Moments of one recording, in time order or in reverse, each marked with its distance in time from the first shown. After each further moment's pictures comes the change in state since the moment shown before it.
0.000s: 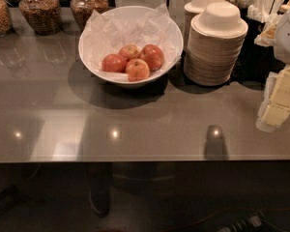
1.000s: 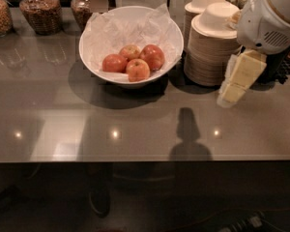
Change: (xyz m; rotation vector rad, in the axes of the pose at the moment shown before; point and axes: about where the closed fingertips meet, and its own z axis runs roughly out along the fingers) arm -0.062 -0.041 0.022 0.057 -0.160 -0.063
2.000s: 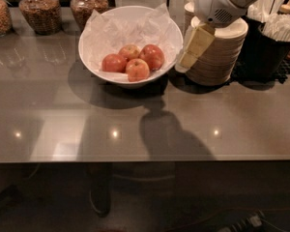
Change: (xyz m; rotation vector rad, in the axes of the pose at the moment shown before) arm -0.084 -0.081 0.037 0.107 -0.229 -0.109
